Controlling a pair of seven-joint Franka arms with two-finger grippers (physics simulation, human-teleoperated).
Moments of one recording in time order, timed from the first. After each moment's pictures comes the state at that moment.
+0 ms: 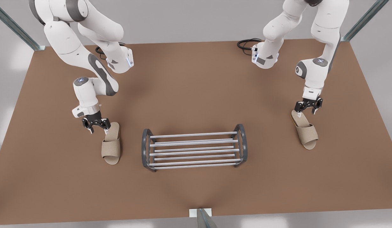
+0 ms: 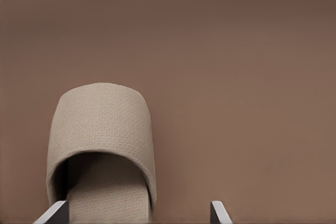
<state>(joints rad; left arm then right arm) 0.61 0.11 -0.31 -2.77 0.18 3.42 -0.03 -0.23 0.30 0.16 -2.64 -0.02 3.51 0.06</state>
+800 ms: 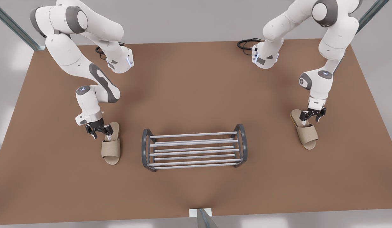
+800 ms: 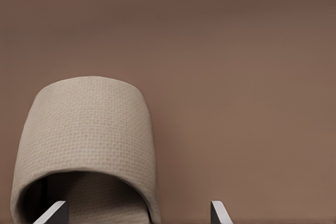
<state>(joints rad) 0.59 0.39 -0.17 -2.59 0.19 3.49 0.06 -0.23 0.43 0.16 -2.53 -0.01 3.51 0.07</state>
